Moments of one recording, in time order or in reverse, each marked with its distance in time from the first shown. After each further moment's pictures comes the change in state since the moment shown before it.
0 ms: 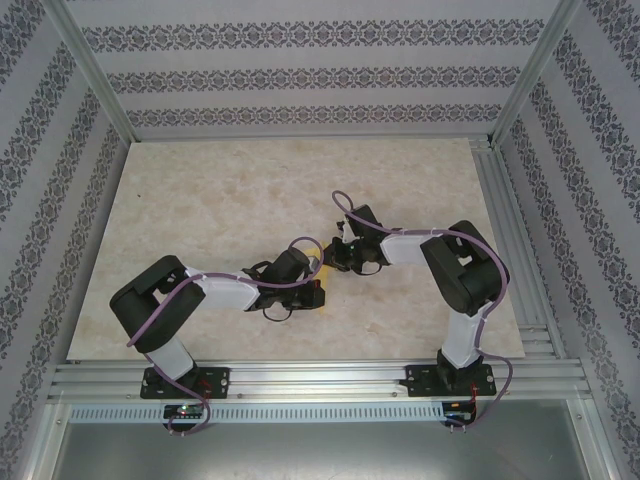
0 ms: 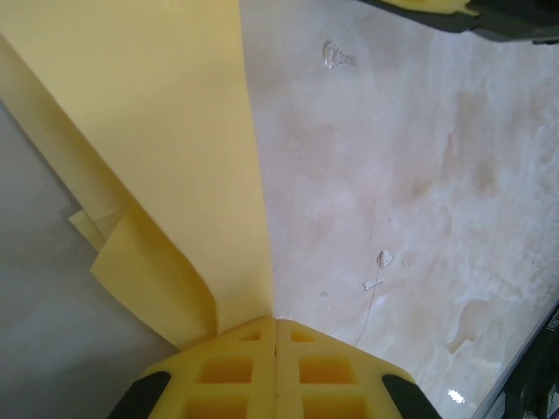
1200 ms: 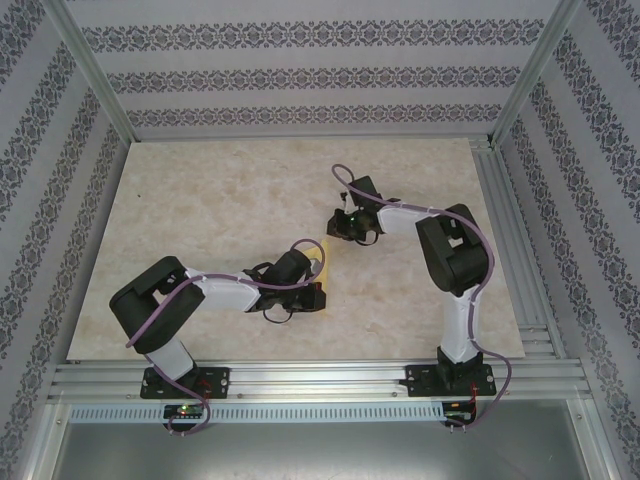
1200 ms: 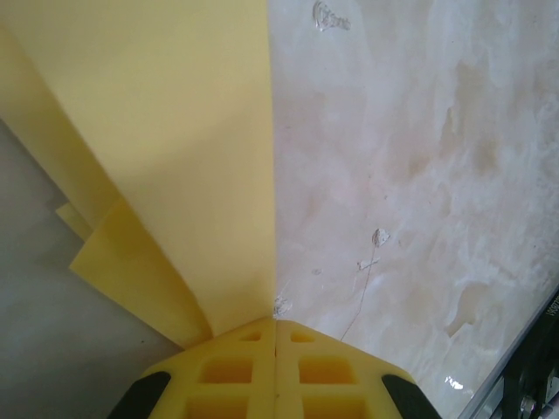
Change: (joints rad) left arm -0.014 -0.005 0.003 -0.020 0.011 0.000; right arm -0.109 0.134 0.299 -0.183 0.136 -0.172
